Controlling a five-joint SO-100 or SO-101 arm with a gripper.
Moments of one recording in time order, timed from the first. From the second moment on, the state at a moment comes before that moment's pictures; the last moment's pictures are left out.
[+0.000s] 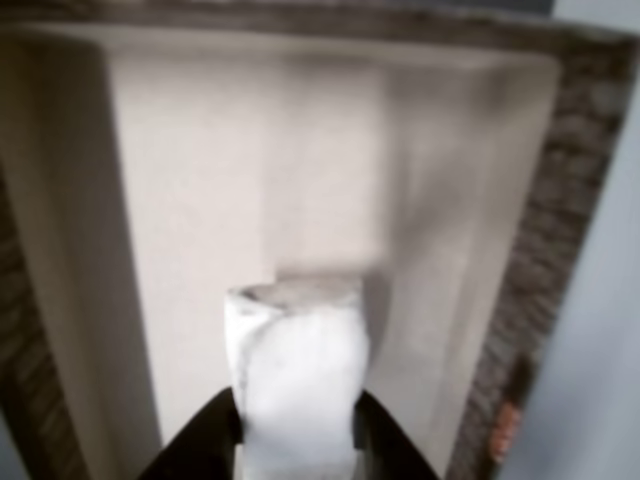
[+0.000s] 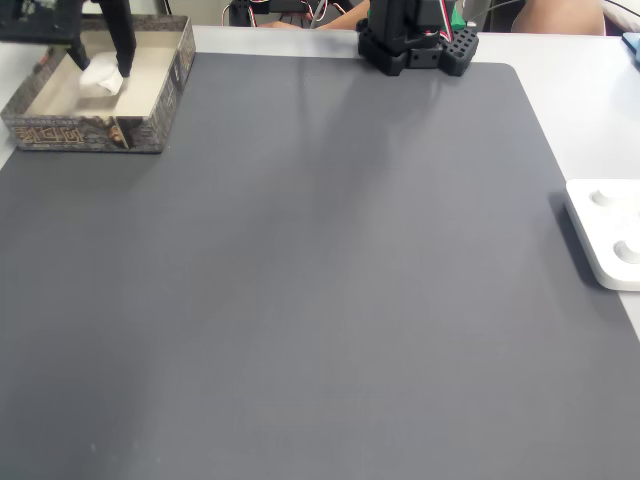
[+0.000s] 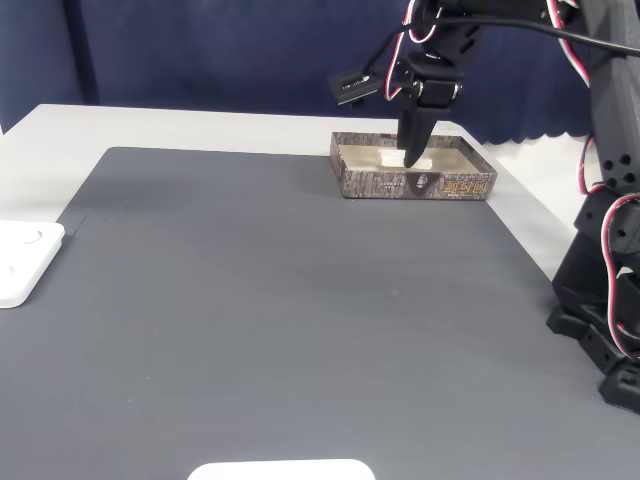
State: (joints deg) arm 80.8 47.5 45.2 88.7 78.0
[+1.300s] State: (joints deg) arm 77.7 68.0 52.5 89.9 76.7
